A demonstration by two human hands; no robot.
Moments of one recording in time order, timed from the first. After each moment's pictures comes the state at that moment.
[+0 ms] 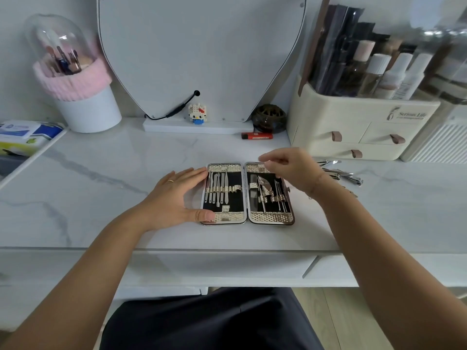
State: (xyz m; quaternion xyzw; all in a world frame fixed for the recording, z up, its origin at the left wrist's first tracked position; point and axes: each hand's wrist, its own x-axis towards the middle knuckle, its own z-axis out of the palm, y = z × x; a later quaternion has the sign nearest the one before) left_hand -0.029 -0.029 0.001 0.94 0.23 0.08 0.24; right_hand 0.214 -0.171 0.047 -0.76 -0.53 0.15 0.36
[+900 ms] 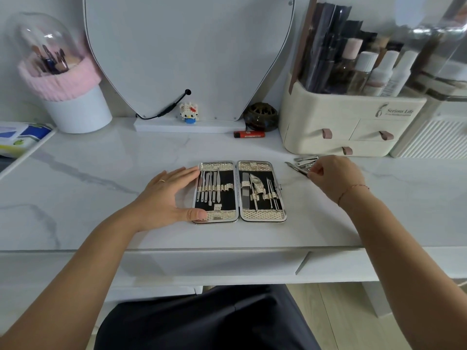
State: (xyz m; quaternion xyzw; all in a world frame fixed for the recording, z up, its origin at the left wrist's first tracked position) left_hand -0.030 -0.031 0.003 0.94 0.23 0.08 0.24; right_hand 0.263 -0.227 0.037 -0.90 -0.40 -0.04 0.15
